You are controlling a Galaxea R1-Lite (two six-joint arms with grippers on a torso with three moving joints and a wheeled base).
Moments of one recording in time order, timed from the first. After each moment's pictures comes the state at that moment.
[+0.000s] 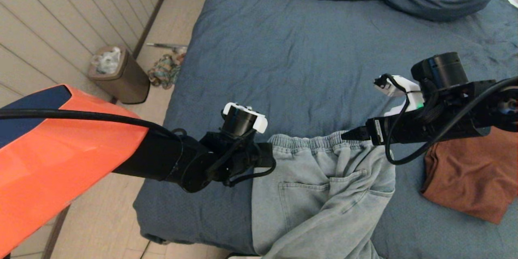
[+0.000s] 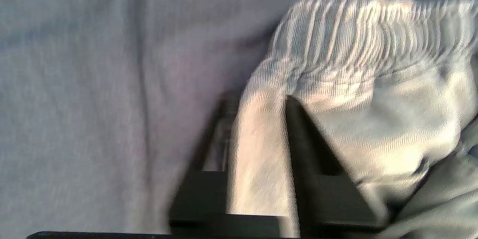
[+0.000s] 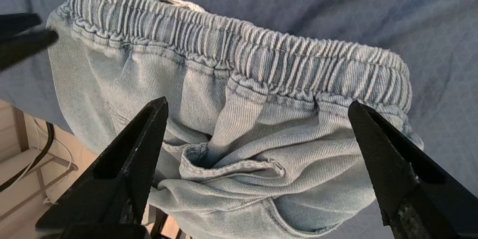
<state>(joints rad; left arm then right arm) -0.78 2.09 -1.26 -0.29 0.21 -0.45 0.19 1.68 -1.23 0.23 0.19 0.01</state>
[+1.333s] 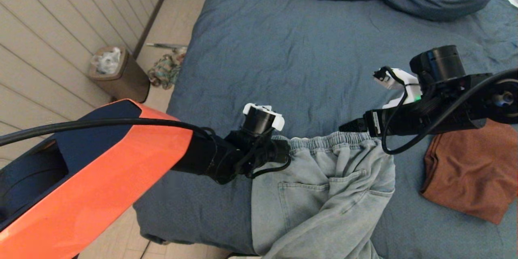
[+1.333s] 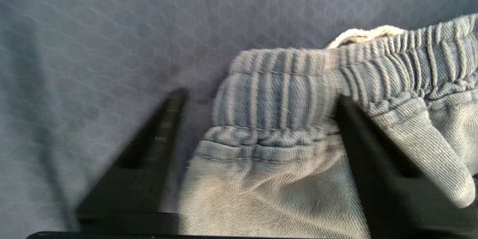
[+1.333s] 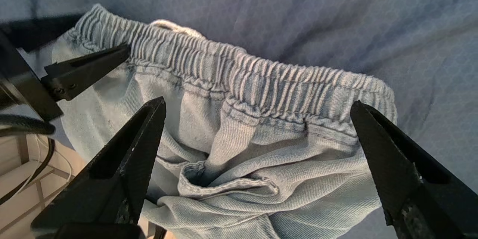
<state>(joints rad) -0.79 2.27 -1.49 -0.29 0.20 -0.36 0.18 1.71 -1.29 0.23 0.20 0.02</state>
